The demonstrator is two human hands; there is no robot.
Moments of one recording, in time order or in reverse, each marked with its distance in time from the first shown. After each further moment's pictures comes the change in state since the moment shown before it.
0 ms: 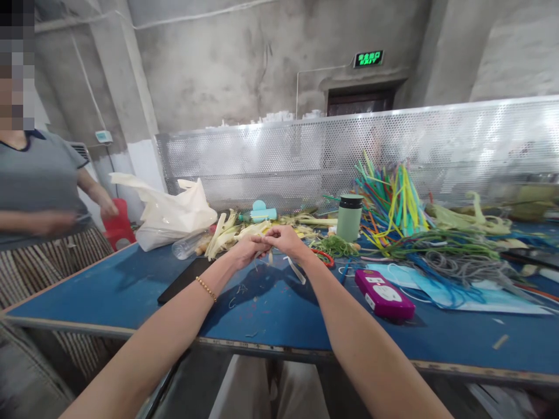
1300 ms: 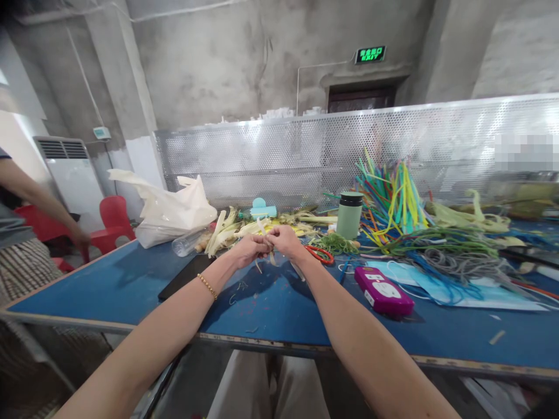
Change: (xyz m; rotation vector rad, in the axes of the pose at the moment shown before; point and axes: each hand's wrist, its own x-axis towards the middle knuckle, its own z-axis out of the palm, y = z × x) left_hand -0.003 -0.002 0.004 0.045 -0.021 -0.017; right_hand -0.001 0.012 0.011 0.026 0.094 0.074
